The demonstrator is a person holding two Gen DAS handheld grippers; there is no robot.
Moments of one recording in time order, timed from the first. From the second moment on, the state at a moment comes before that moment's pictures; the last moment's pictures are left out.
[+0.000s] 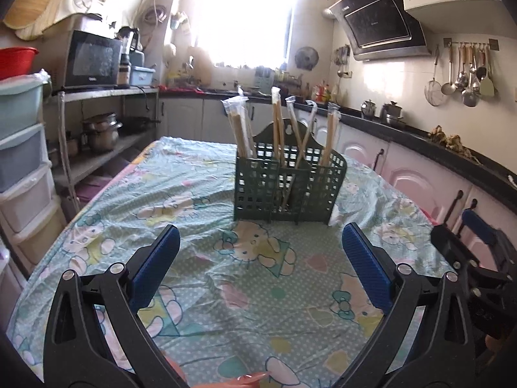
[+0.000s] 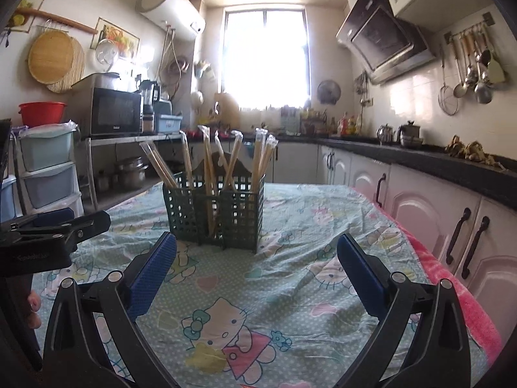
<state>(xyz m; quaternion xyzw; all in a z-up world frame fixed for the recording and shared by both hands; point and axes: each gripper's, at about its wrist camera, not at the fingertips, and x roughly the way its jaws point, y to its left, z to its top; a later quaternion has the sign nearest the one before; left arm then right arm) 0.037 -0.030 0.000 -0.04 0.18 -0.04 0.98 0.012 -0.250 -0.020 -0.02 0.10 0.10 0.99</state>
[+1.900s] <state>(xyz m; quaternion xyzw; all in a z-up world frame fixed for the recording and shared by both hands) 0.029 -0.028 0.000 -0.05 0.16 -0.05 0.99 0.005 -0.248 -0.029 -0.01 0.10 0.09 0.99</state>
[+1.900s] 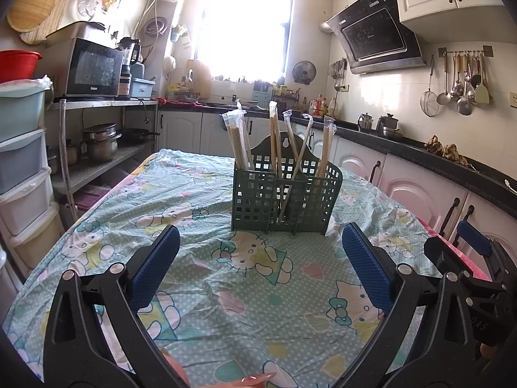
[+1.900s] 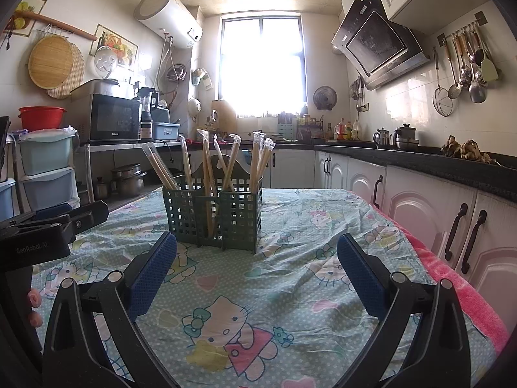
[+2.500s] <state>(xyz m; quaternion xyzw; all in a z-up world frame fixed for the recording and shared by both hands) 0.030 -0.027 0.003 -0.05 0.16 -0.05 0.99 0.004 -0.248 -0.029 -0.01 0.10 0.09 0.99</state>
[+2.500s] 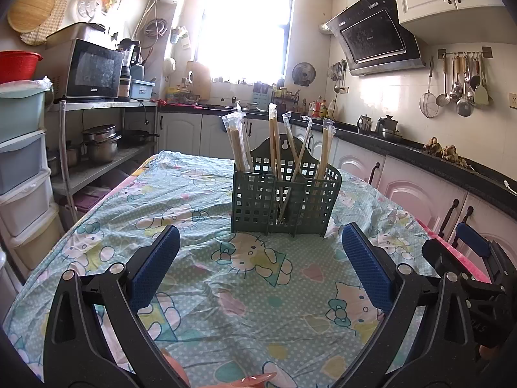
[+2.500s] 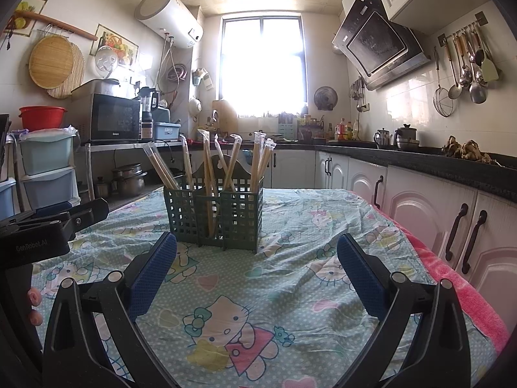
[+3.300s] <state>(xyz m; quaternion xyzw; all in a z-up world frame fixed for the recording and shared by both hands) 0.053 -0.005 0.011 -0.08 0.20 -0.03 0.98 0.028 -0.261 -0.007 0.02 0.13 0.07 0.99</state>
